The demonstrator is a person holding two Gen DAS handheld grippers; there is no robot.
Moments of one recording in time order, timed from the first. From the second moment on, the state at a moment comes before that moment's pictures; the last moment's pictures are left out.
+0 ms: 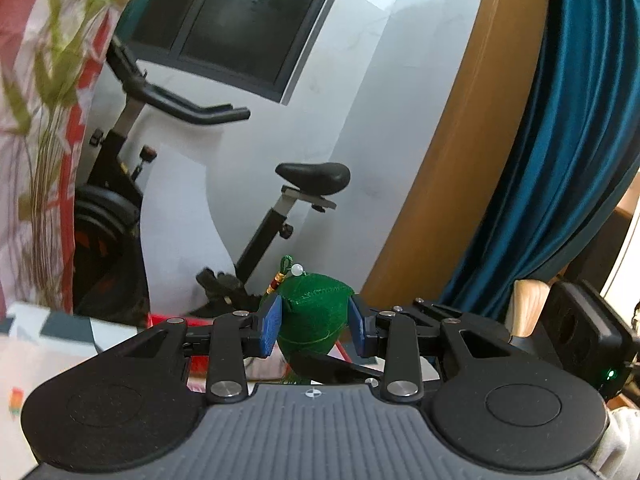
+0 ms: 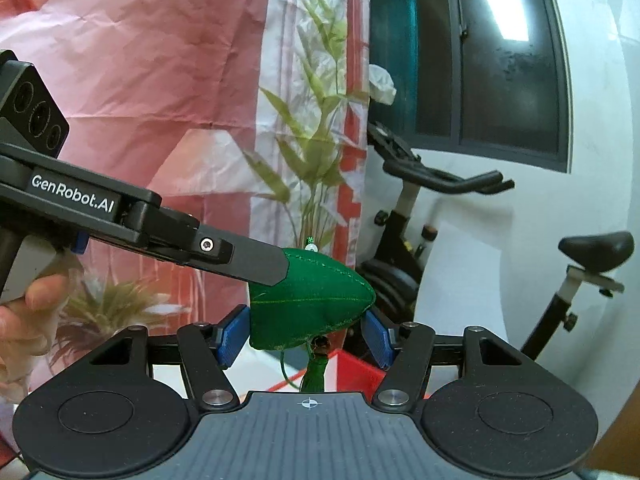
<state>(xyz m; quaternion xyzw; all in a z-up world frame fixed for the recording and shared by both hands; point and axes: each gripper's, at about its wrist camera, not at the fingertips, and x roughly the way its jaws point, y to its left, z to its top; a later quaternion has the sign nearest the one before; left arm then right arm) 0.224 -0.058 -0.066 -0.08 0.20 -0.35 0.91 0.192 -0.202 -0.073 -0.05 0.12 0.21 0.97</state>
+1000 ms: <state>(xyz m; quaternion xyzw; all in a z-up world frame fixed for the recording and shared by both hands) 0.386 -0.079 -0.179 -0.06 0.35 -0.29 0.89 0.368 -0.195 -0.194 -0.07 0.34 0.18 0.92</state>
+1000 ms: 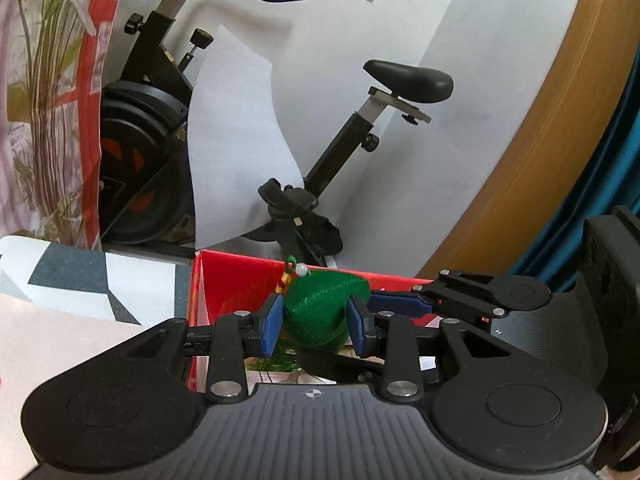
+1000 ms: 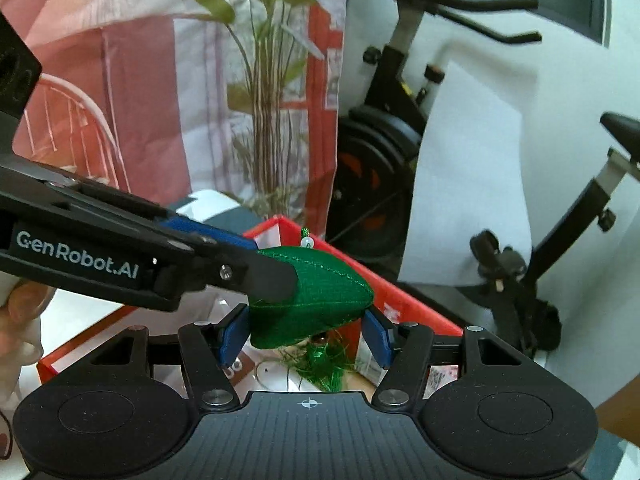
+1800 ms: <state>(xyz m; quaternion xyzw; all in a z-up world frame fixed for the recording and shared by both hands) 0.256 -0.040 -0.153 0.01 0.28 -0.20 0.94 0.237 -0.234 -0.174 -0.01 0.28 0.13 0.95</state>
